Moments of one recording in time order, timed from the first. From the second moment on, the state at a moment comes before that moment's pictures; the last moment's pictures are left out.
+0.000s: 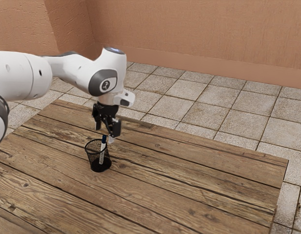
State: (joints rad) arm -0.11 0.39 0.08 -1.69 0.18 1.85 0.26
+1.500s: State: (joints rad) arm -0.13 -0.07 0.09 -1.92 0.29 1.90 0.25
